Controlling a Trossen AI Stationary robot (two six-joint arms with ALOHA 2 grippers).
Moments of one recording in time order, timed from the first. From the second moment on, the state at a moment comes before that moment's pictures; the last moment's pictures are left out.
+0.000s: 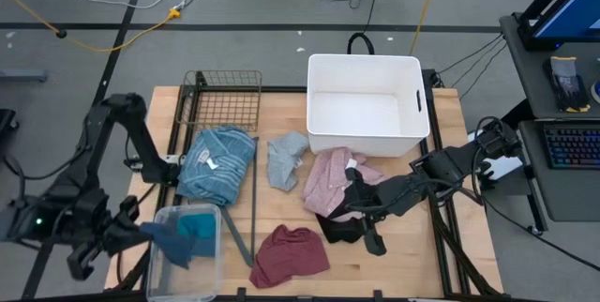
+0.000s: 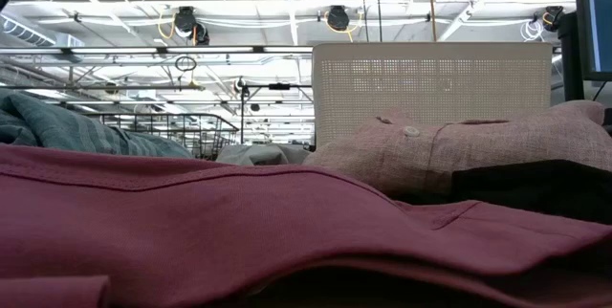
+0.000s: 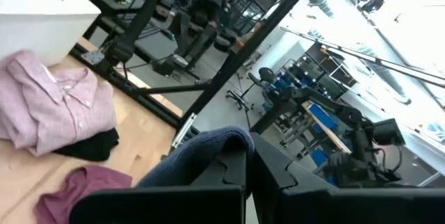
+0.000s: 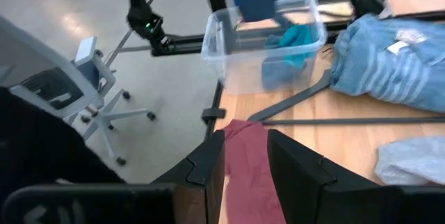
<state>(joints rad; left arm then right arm) -1.62 1.13 1.15 0.08 -1.54 -0.69 0.51 1.51 1.73 -0.71 0.13 0.41</state>
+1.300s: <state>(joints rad) -1.55 1.19 1.15 -0.13 -1.44 -0.78 0.51 1.51 1.56 -0.37 0.16 0.47</state>
